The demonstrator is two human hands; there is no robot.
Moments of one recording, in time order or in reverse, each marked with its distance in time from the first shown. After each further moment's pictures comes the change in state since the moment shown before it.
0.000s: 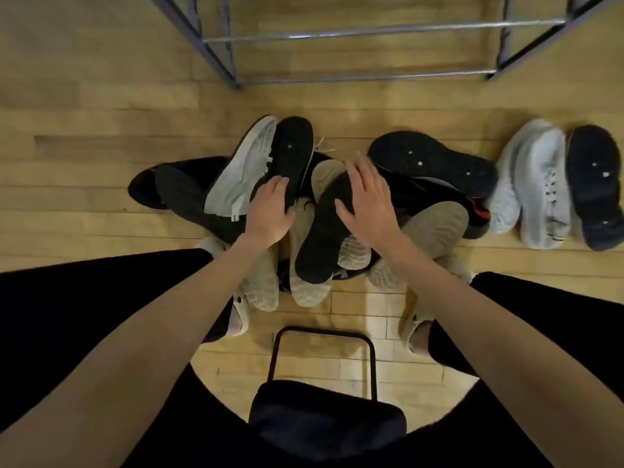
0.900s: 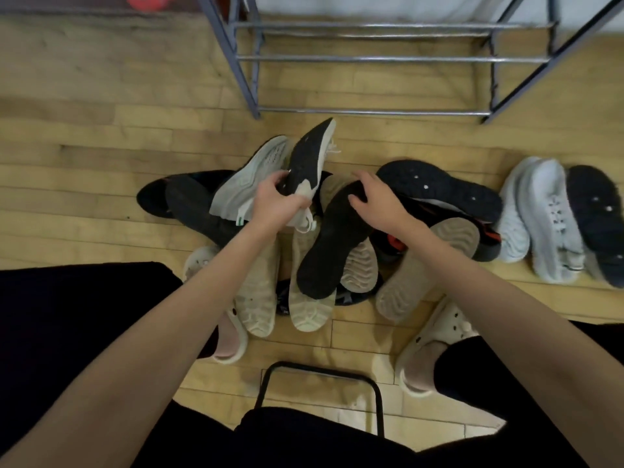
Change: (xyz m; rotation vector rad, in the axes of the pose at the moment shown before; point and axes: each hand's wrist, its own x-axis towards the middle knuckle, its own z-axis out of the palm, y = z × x) left_hand -0.030 0.023 -0.019 -0.848 0.231 -0.267; right_hand 0.023 0.015 0.013 0.227 -0.044 -0.058
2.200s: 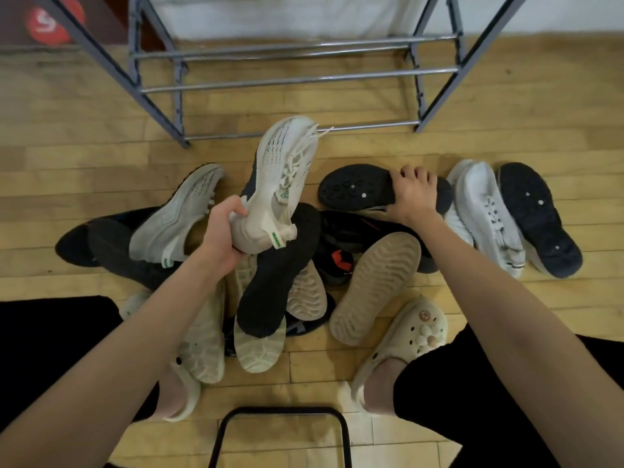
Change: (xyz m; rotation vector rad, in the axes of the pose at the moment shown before) left_hand -0.007 0.040 0.048 -0.595 -0.262 -0.283; right_hand 0.011 0.154 -0.087 -0.676 0.082 0.341
